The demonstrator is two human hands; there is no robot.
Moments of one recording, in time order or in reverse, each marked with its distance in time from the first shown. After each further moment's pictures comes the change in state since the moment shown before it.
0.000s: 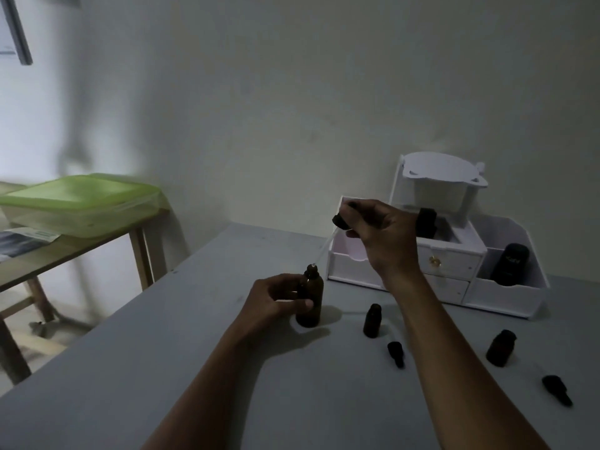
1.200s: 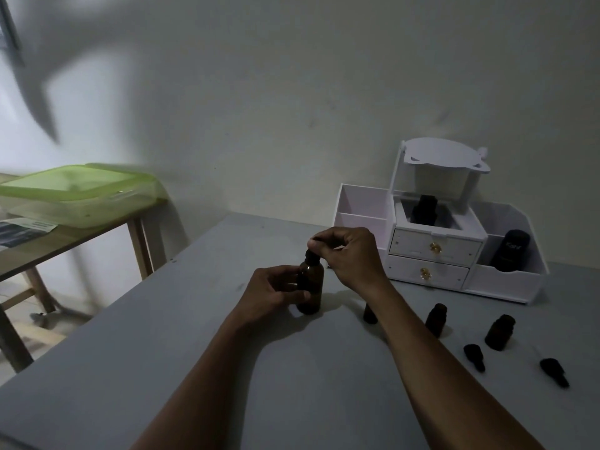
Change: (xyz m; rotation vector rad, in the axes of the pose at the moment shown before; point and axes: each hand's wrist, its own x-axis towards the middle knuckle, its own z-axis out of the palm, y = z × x) left_hand 0.004 -0.010 -0.002 0.035 -0.009 0.028; right_hand -0.019 0.055 0.026 -0.352 -0.182 0.010
